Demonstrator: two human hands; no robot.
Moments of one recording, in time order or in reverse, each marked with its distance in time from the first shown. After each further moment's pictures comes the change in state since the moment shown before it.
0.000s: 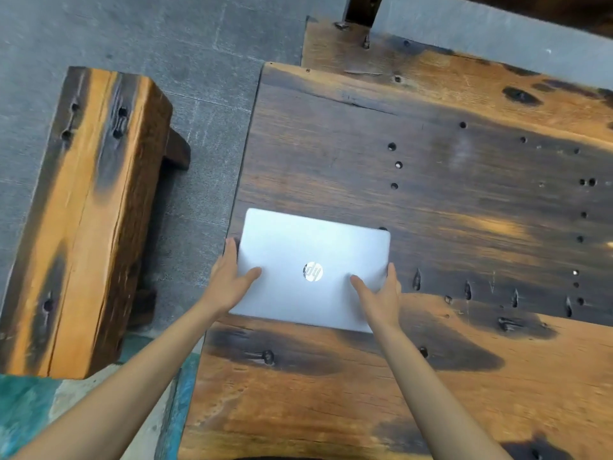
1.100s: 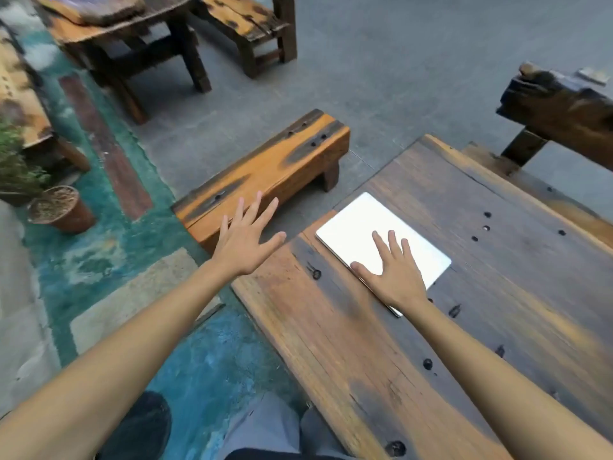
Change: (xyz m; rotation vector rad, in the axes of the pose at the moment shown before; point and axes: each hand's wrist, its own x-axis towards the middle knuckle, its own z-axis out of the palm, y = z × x) left_hand -0.319 -0.038 0.045 0.363 0.709 -0.059; right_hand -0.117 -0.002 -0.073 -0.888 -0.353 -1.247
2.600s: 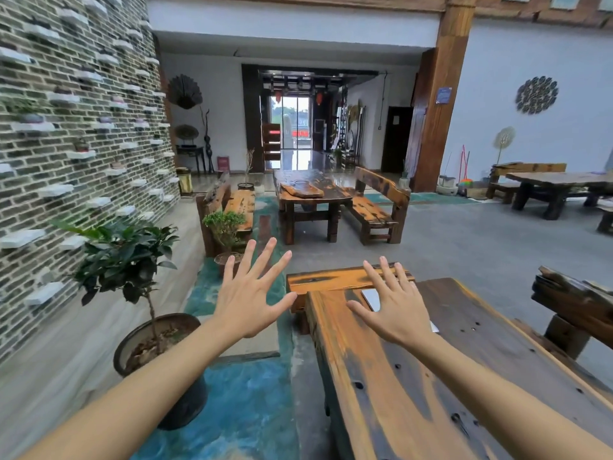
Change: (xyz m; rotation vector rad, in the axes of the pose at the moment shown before) left_hand -0.674 0.338 -0.027 0.355 0.754 -0.326; right_hand -0.514 0.088 -0.187 -0.150 0.397 -0.870
